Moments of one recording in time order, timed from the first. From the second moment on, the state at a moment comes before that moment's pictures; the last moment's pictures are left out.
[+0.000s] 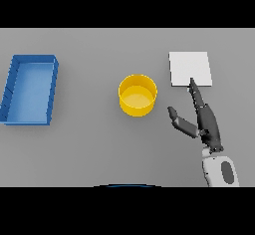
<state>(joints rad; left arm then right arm) -1.40 0.59 -0.17 -0.15 -0.53 -0.05 0.10 0.04 -0.08 0.11 -1.65 0.20 0.00 -0.12</state>
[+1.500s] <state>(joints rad) -0.55 0.61 -0.13 -1.07 -0.12 -0.08 0.54 0.04 -0.09 0.11 -1.65 0.21 -0.01 -0.16</state>
